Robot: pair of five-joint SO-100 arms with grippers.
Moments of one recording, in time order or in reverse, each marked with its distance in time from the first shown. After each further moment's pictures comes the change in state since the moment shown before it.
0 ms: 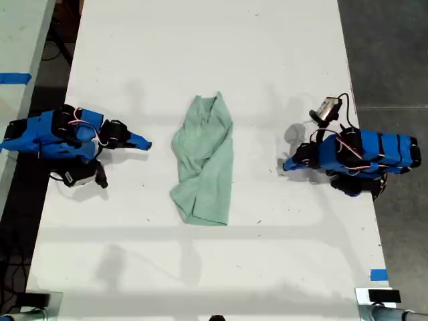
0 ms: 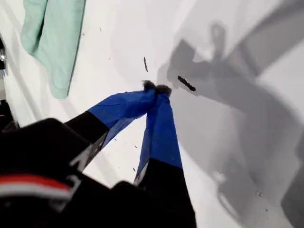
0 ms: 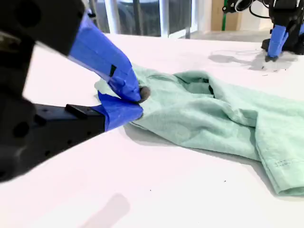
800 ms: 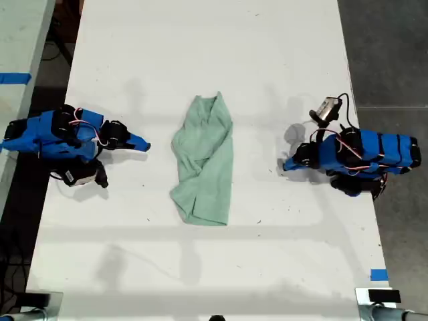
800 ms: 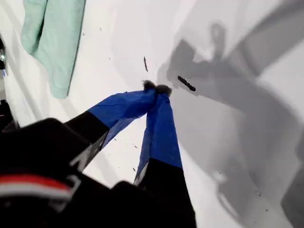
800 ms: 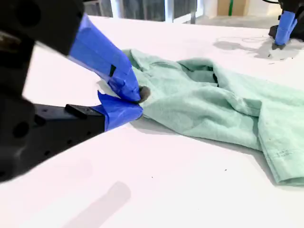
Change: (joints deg) arm 0 0.0 0.0 -0.2 2.6 -2.7; arm 1 0.0 0.0 0.0 0.0 0.0
